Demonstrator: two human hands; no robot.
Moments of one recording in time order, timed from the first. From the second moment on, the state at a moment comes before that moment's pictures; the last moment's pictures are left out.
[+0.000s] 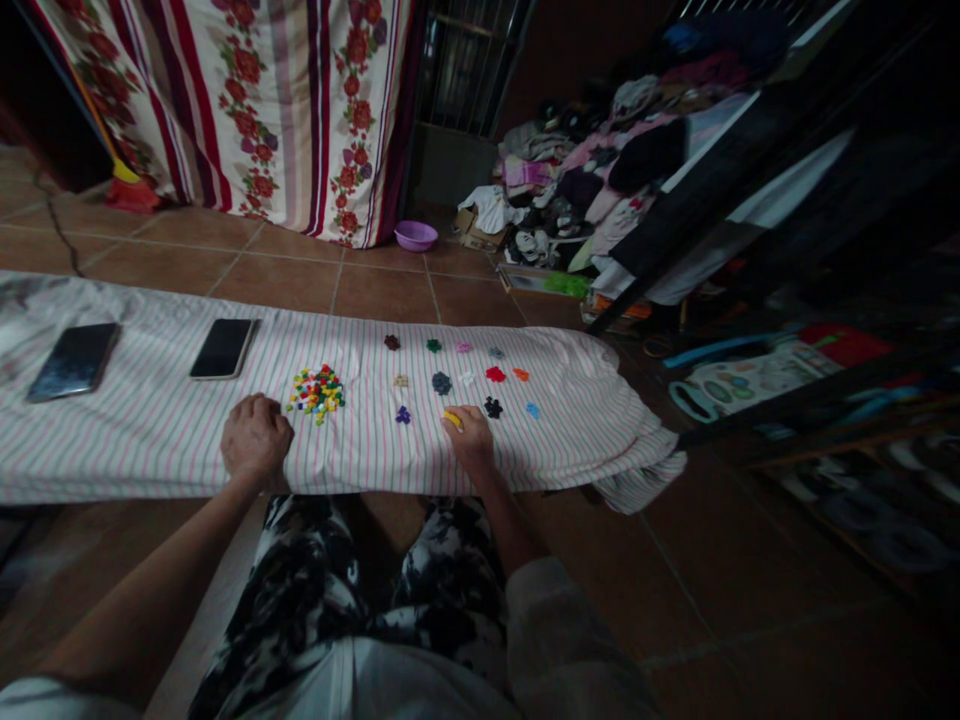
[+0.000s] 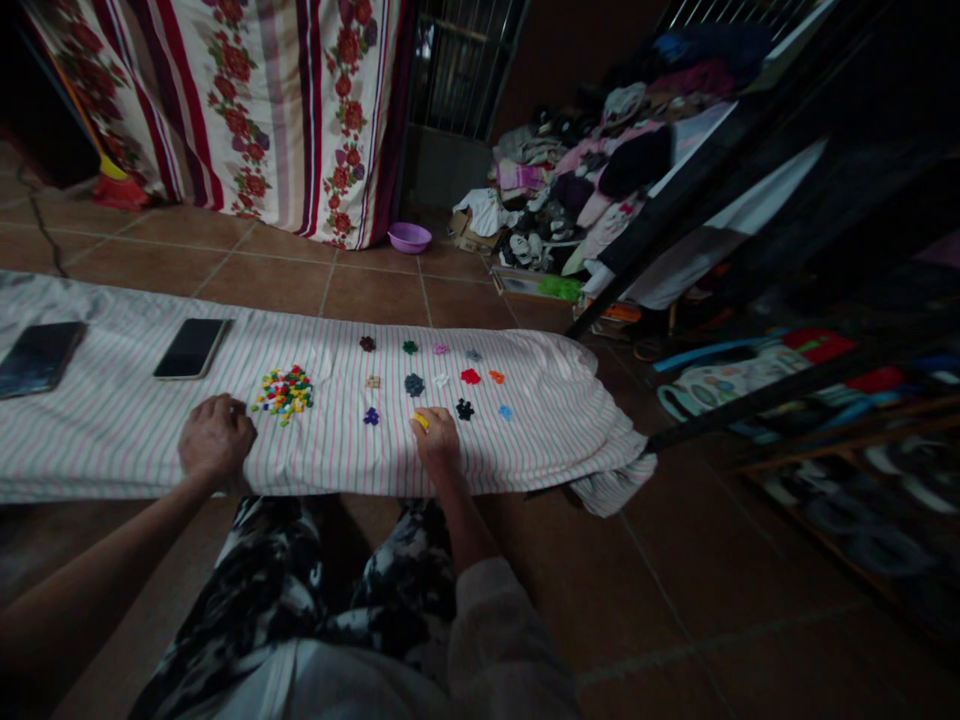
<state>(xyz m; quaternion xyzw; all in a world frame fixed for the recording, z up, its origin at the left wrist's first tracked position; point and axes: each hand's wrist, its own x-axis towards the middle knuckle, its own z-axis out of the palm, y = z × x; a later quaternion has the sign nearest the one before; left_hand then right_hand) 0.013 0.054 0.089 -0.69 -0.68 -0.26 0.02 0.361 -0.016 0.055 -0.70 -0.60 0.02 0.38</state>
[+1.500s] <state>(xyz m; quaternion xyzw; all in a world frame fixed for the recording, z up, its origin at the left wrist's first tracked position) 0.017 0.058 0.086 -0.68 -0.71 -0.20 0.05 0.180 0.045 0.078 -0.64 -0.71 0.10 0.27</state>
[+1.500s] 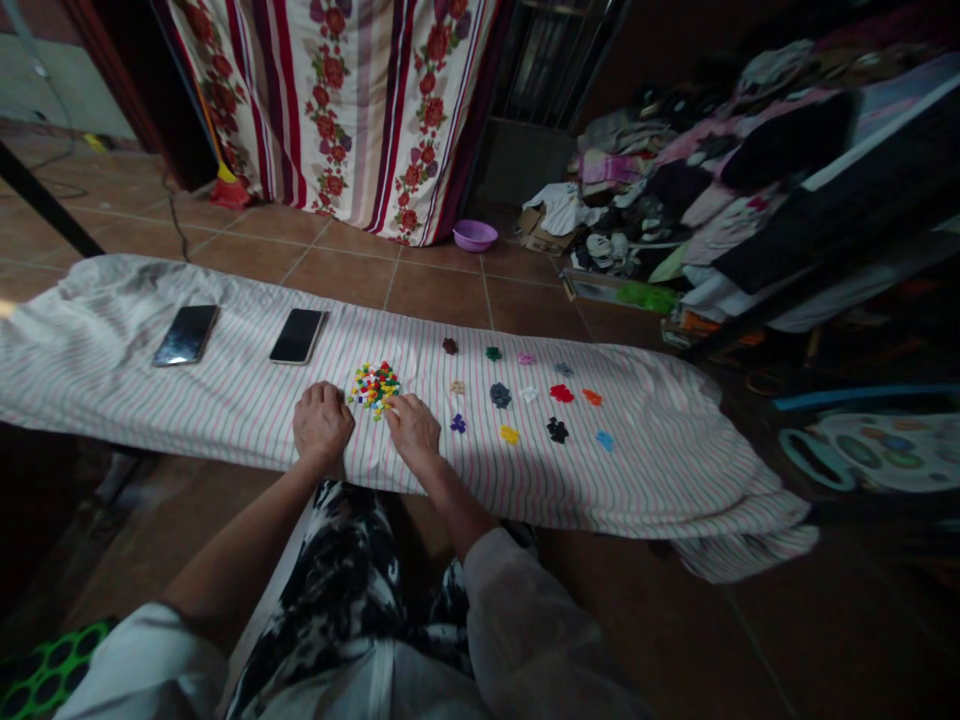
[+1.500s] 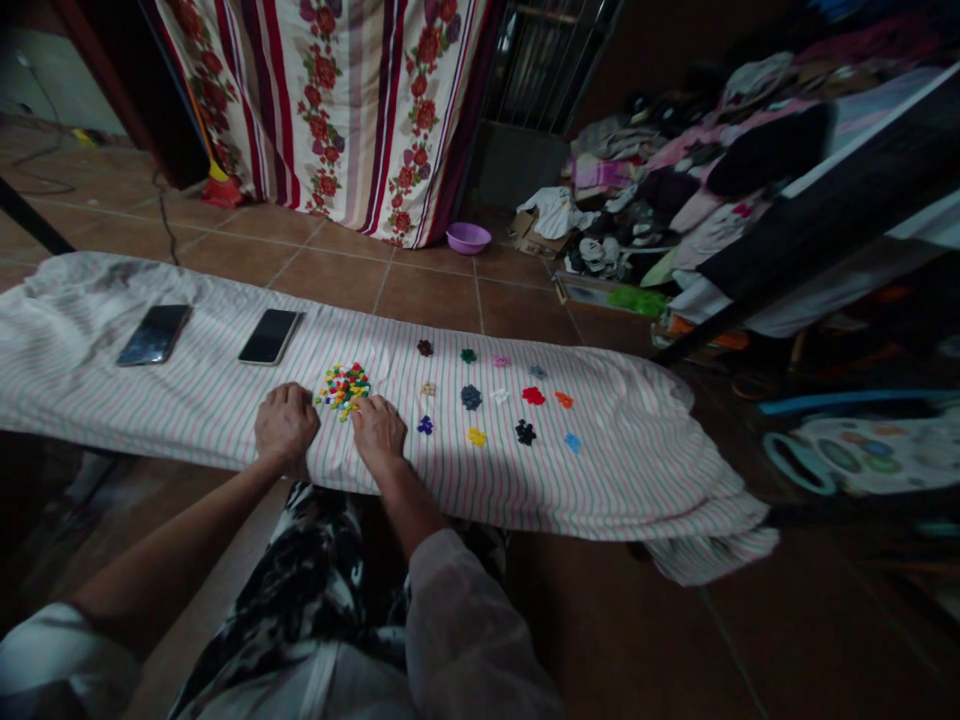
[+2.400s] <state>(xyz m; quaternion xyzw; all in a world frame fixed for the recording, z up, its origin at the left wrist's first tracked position) 0.016 0.053 0.087 -0.63 -0.73 -0.25 -0.03 0.194 0.016 0.081 -0.57 -0.68 0.14 0.44</state>
